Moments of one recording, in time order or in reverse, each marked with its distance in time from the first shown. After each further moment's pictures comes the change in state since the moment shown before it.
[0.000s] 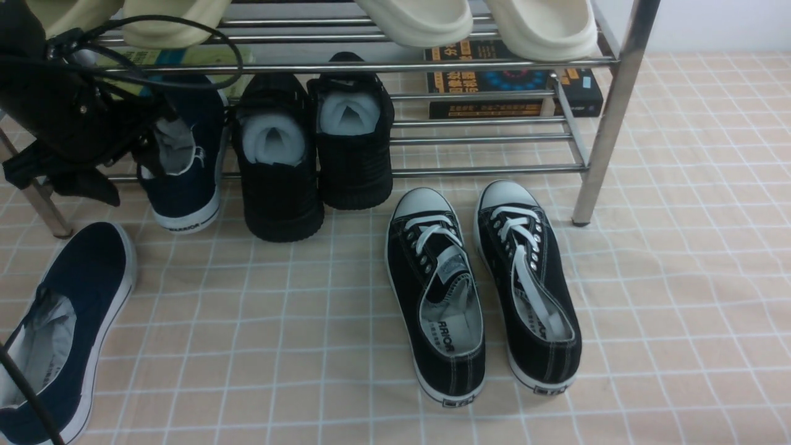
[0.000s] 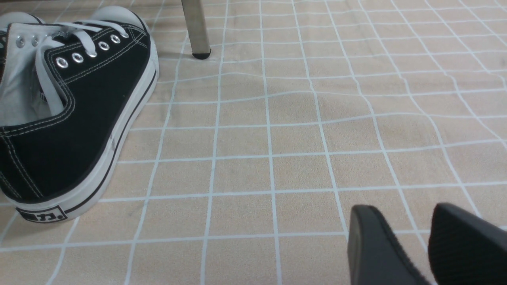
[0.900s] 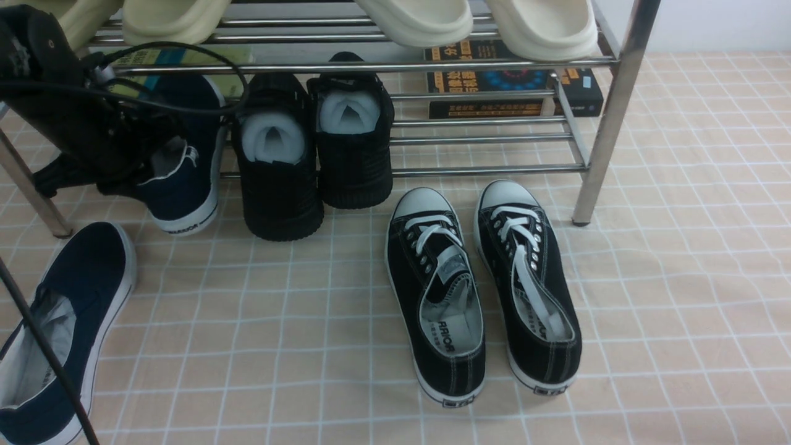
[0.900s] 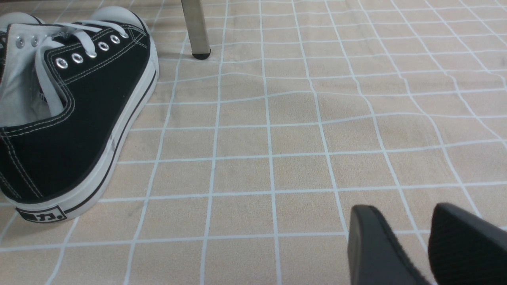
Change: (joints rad) right arm 0.000 0.000 0.000 0.000 0.000 0.000; left arm 0.000 0.098 -0.002 0.032 -0.109 0.013
